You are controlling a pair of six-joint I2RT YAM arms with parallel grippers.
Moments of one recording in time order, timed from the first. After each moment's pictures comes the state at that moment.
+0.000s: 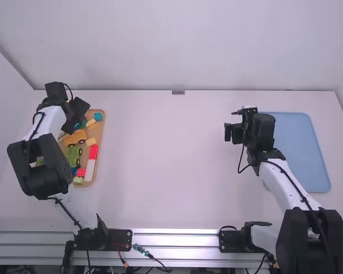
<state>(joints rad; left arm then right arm) 0.38 1.91 1.47 -0.57 0.03 -0.74 0.03 1.33 0.72 0.03 -0.13 -0.10</state>
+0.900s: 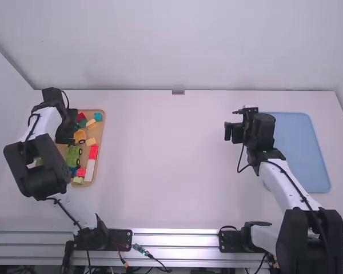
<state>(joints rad) 0.43 1.92 1.47 -0.73 -0.12 -1.22 0.03 1.33 0.72 0.03 -0.13 -0.07</state>
